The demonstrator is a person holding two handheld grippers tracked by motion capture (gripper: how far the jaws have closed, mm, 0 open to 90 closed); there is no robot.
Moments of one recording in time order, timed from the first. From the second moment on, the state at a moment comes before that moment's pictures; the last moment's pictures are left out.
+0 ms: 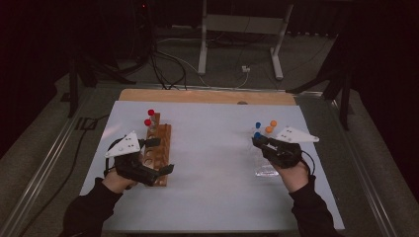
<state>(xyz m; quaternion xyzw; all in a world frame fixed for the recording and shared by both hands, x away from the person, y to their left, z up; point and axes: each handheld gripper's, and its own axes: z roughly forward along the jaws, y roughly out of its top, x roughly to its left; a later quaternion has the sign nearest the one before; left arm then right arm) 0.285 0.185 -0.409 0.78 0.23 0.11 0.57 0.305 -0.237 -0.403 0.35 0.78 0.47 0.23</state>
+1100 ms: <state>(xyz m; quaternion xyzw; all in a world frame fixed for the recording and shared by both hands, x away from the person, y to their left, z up) 0.285 0.131 -0.405 0.81 0.17 0.07 0.56 0.272 -0.159 -0.428 0.23 0.85 0.46 0.13</state>
